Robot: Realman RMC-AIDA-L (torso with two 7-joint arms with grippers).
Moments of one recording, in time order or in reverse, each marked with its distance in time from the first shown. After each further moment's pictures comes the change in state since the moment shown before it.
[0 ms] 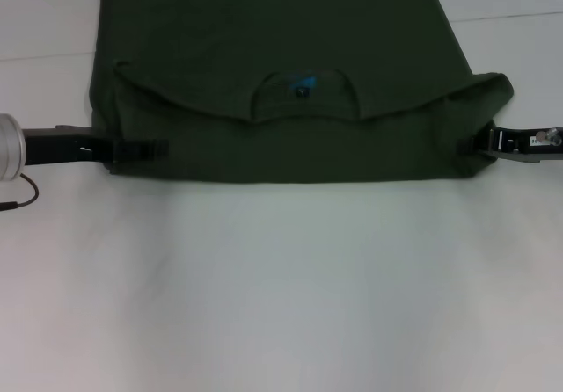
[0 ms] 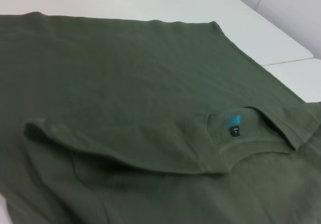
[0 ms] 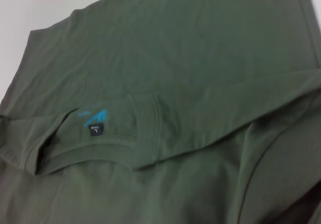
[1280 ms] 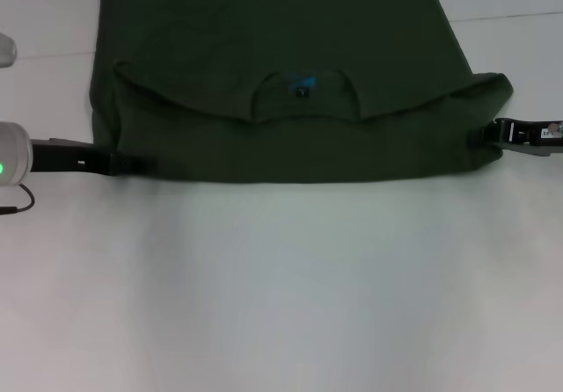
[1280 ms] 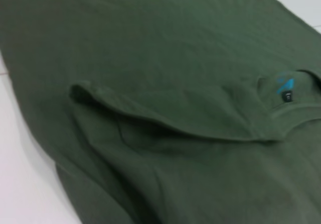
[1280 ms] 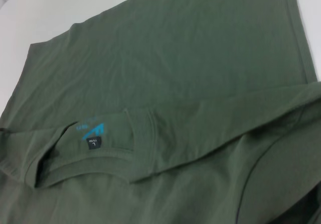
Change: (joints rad) left arm -0.051 0.025 0.037 -0.108 0.115 -0.129 -0.061; right arm -0.009 -0.008 0.019 -0.021 0.009 -0.014 0.008
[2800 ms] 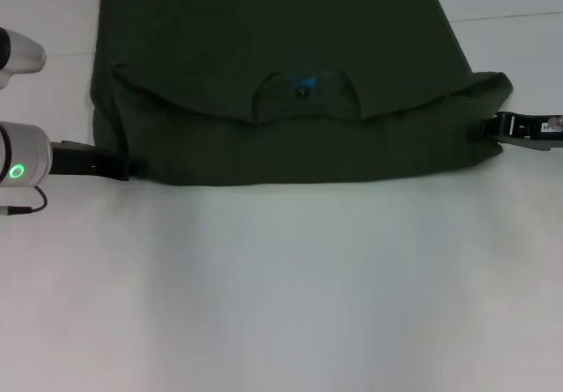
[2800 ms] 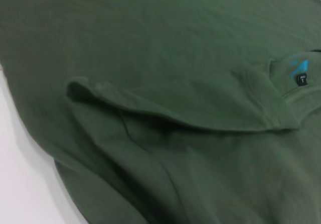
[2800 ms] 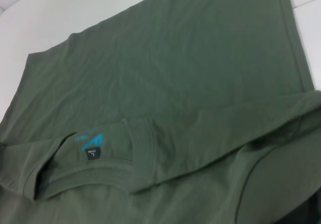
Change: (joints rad) left arm -0.032 -0.005 0.057 -0.059 0.030 -0.090 -0.016; right arm 0.007 0.002 0.015 0.000 0.000 0.014 0.000
